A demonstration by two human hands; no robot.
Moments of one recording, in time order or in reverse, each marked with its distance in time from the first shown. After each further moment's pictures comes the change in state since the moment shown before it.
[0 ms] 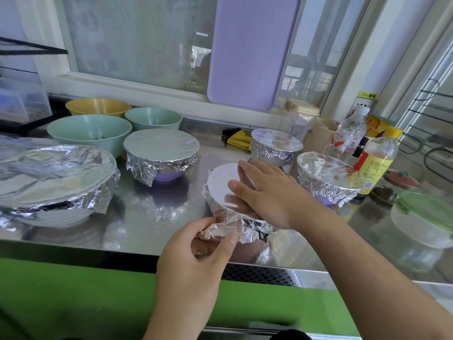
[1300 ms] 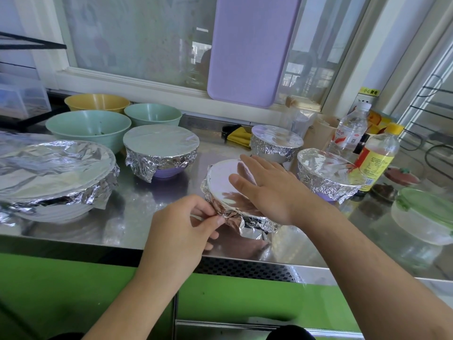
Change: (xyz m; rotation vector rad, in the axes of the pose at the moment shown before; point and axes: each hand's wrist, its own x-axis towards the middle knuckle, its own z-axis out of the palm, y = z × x) left_hand 0.047 0.007 -0.012 0.204 -0.106 0.014; right_hand -0.004 -0.001 -0.002 0.044 -0.012 0.014
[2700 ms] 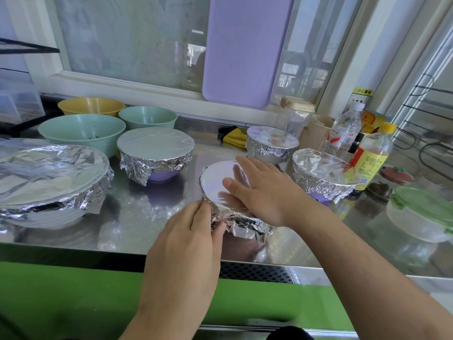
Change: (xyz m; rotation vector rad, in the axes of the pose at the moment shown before) left_hand -0.029 -0.004 0.014 0.626 0.188 0.409; right_hand 0.003 0.002 0.005 -0.028 0.036 -0.020
